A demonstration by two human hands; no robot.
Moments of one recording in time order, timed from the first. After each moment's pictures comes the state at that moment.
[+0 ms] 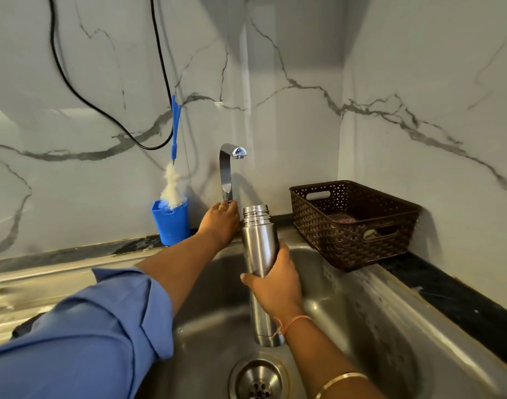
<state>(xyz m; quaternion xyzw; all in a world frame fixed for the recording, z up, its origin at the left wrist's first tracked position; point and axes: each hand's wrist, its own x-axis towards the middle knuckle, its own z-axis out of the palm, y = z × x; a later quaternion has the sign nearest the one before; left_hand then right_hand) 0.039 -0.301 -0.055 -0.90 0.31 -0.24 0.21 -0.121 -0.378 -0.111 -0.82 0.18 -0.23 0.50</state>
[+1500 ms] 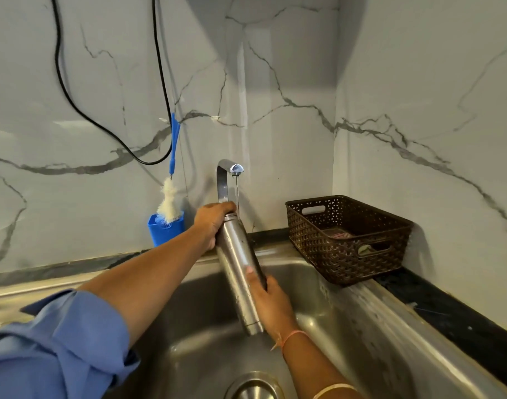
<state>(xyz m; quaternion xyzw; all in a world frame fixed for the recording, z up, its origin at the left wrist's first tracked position) 0.007 -0.302 -0.007 -0.71 0.05 0.04 -0.70 -0.117 -0.379 -0.119 -0.77 0.17 -0.14 0.59</state>
